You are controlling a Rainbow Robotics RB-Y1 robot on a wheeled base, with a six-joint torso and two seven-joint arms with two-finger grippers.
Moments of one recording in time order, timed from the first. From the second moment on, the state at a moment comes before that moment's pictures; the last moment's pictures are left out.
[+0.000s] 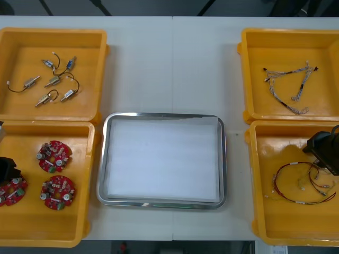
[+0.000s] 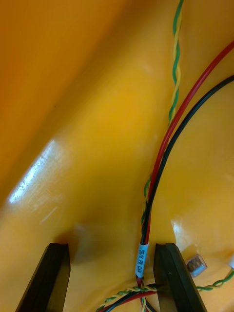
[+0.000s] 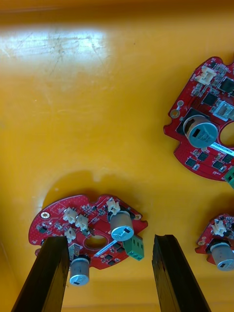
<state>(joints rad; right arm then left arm) -0.12 -0.81 -0.03 -1.69 -0.79 1.33 0.58 0.18 1.38 -0.14 -2.00 1.04 1.01 -1.13</state>
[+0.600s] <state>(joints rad) -0.12 -0.81 -0.01 -1.69 -0.79 1.33 0.58 0.22 1.34 -0.14 -2.03 0.95 1.00 -1.16</state>
